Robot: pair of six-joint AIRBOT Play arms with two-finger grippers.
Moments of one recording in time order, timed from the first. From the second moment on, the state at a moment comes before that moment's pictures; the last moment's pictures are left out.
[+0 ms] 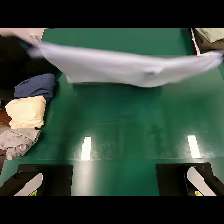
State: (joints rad) left arm 0.04 -0.98 1.65 0.99 -1.21 -1.35; right arm -0.47 -0.90 1.43 -0.83 1.23 1.23
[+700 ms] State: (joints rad) left arm 0.04 -0.88 2.05 1.03 -1.21 -1.44; right arm -0.47 -0.83 2.07 -1.12 1.25 1.41
